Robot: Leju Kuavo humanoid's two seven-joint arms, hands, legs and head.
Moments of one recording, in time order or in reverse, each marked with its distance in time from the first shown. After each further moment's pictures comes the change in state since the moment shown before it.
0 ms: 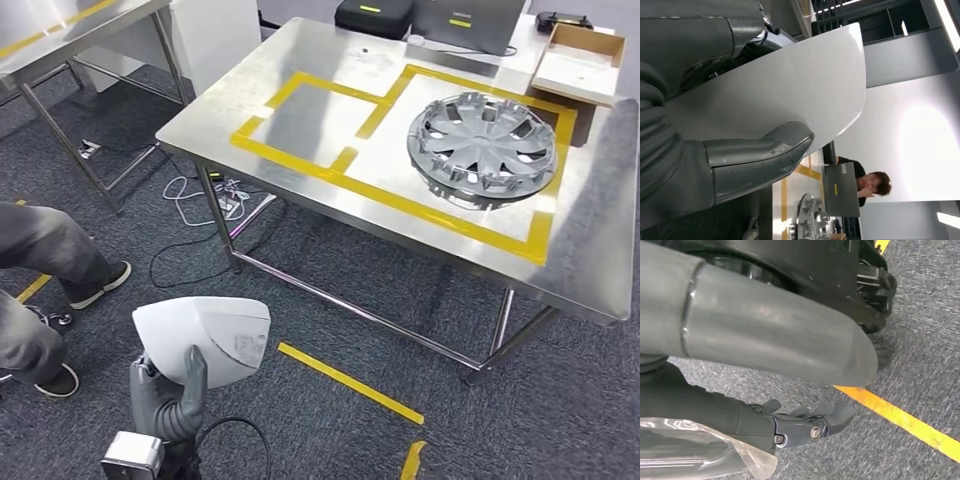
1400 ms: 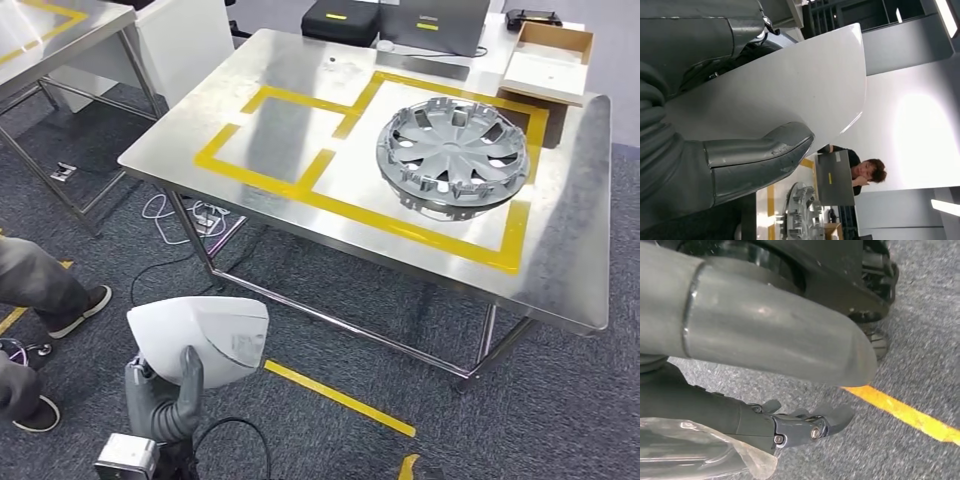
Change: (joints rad) left arm -0.002 -0.002 0.008 -0.009 0.005 -0.010 0.000; right arm 0.010 0.000 0.007 0.000 0.005 0.004 -0.003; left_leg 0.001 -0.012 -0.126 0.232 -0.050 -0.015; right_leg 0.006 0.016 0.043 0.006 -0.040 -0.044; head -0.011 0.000
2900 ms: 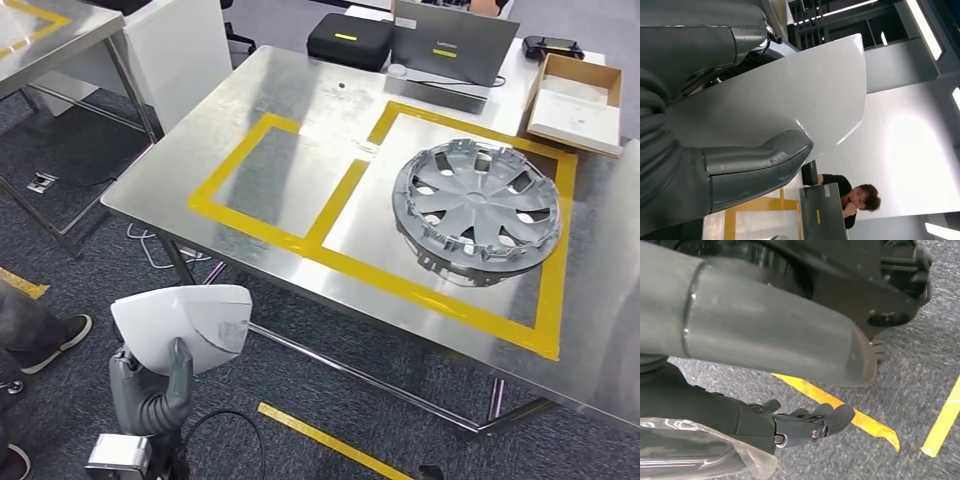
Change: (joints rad) left arm -0.013 0.009 0.039 -0.045 -0.078 0.016 0.000; right arm -0.004 0.001 0.000 0.001 -0.012 0.011 0.001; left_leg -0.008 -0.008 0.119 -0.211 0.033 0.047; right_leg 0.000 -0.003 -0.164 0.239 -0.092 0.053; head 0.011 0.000
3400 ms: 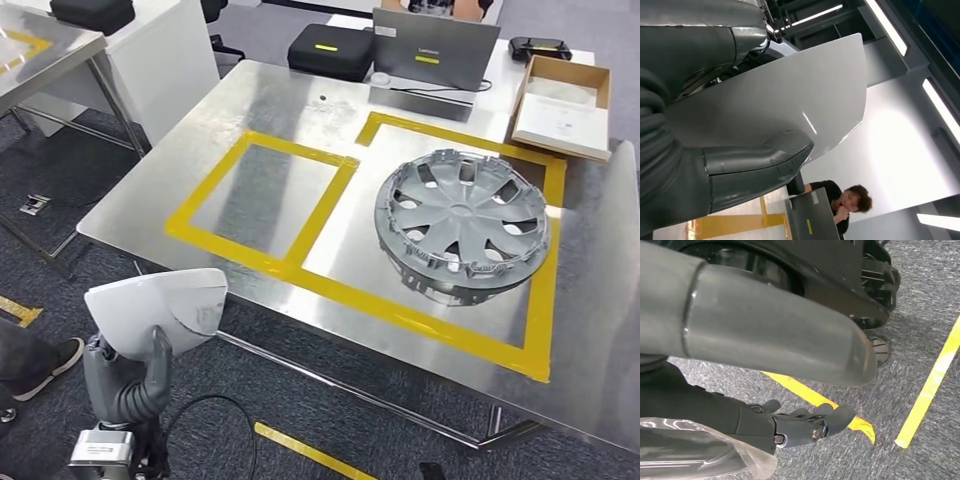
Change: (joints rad) left arm -0.044 0.016 0.086 -0.036 -0.070 -0.036 0.000; right arm -0.002 -0.001 0.001 0.000 0.018 0.006 0.005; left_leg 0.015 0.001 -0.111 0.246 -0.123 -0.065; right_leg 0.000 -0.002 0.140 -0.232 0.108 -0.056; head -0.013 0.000
